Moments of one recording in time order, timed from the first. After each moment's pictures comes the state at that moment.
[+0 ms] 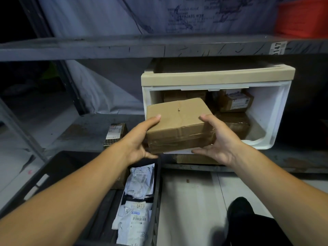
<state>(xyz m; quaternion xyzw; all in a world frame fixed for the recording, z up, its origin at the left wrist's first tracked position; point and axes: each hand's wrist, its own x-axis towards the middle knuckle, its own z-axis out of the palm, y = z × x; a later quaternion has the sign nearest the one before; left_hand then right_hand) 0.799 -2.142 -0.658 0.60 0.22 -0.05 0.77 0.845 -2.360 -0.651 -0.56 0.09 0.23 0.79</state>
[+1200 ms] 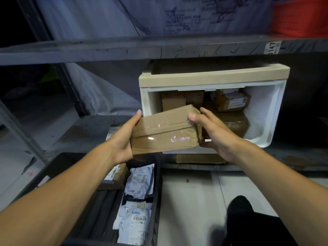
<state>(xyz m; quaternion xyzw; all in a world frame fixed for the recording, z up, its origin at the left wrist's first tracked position) 0.790 -2.117 -0.654 0.58 0.21 -0.07 0.78 0.838 -2.363 -0.638 -0.74 -0.11 0.17 0.64</state>
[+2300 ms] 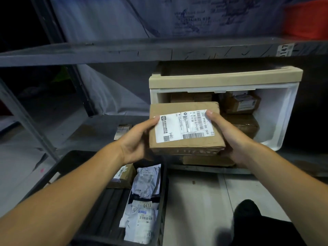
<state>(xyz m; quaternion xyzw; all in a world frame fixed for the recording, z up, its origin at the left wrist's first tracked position) 0.777 -2.123 -0.646 0.57 0.13 -0.12 0.80 0.841 -2.370 -0.639 -0.71 -0.02 0.22 0.67</state>
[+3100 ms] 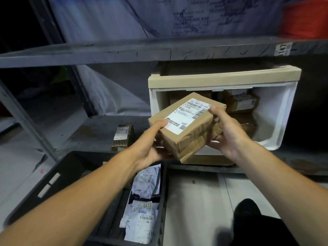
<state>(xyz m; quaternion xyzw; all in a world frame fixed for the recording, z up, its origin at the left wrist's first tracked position) 0.779 -2.157 -0.656 0.53 0.19 -0.06 0.83 0.848 -2.357 -0.646 -0.60 0.07 0.14 0.78</state>
